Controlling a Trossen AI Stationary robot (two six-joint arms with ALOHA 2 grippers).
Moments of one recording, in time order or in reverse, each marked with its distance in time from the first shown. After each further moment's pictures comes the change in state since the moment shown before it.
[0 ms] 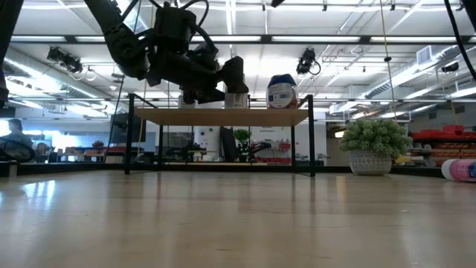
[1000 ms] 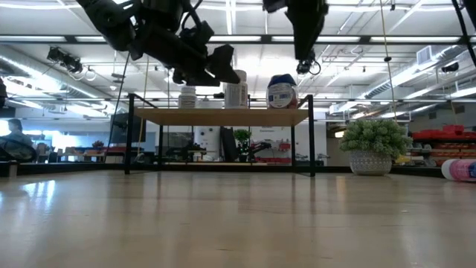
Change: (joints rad) left arm -0.069 -0.200 -0.002 -0.314 -0.045 0.130; right arm 0.003 -0.006 -0.402 -0.059 0.015 0.199
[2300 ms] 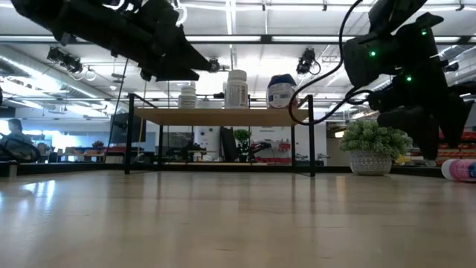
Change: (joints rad) left arm -0.321 -0.264 -0.250 -0.090 -0.020 -0.131; right arm -0.030 -0.410 -1.174 0.324 -0.214 0.945
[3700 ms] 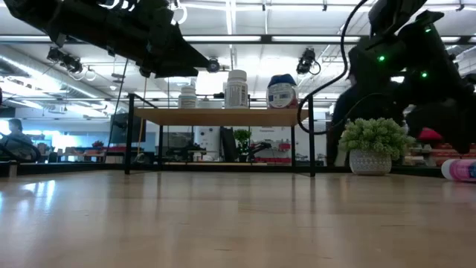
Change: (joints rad) left arm -0.014 -0.012 -0.033 0.064 -0.007 0.080; right arm 0.002 0.003 -0.001 -0.134 -0.069 -0.199
